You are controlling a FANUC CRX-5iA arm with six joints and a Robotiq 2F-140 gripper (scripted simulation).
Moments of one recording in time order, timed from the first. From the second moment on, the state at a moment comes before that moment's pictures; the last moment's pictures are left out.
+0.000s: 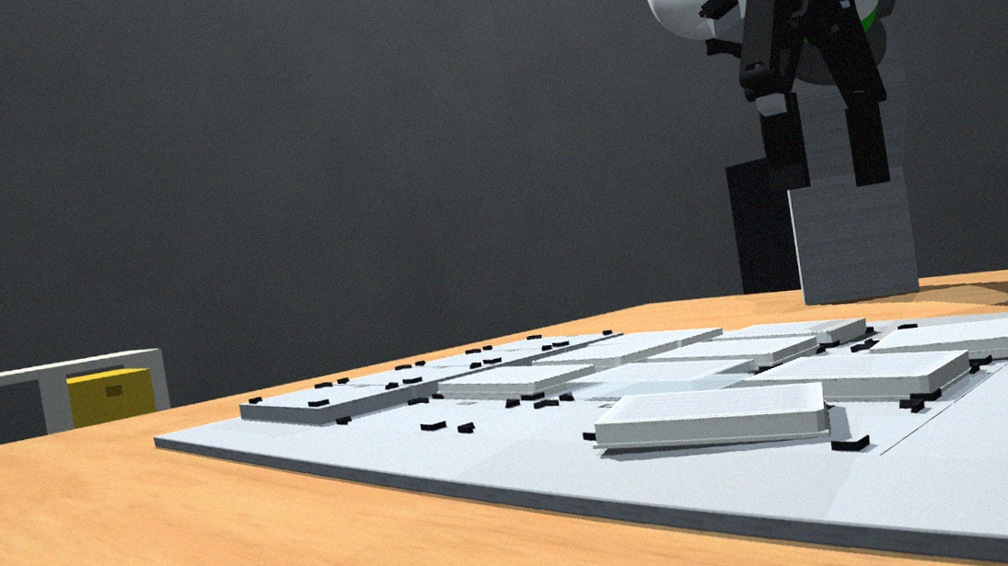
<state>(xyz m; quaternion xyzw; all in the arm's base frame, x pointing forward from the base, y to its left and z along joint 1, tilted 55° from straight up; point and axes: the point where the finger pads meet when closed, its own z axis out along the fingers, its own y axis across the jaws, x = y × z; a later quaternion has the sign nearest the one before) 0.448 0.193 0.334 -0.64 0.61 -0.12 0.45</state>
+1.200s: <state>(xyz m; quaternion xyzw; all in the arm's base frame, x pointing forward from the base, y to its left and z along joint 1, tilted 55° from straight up) 0.502 0.181 0.390 -0.64 0.61 -0.12 0.45</state>
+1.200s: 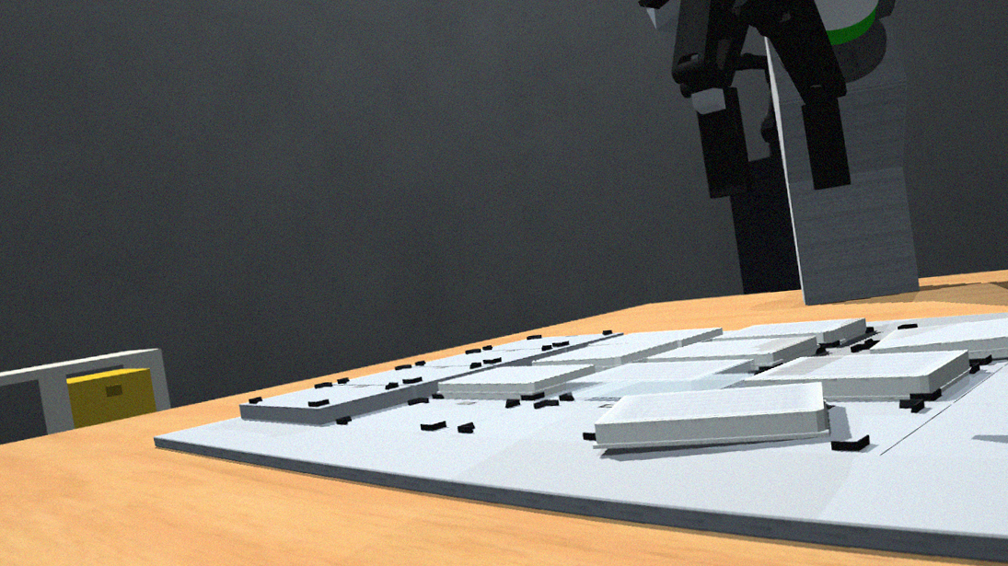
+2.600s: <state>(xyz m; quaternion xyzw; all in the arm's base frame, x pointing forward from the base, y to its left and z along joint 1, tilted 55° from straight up) 0.509 0.153 0.378 -0.64 0.62 -0.12 0.45</state>
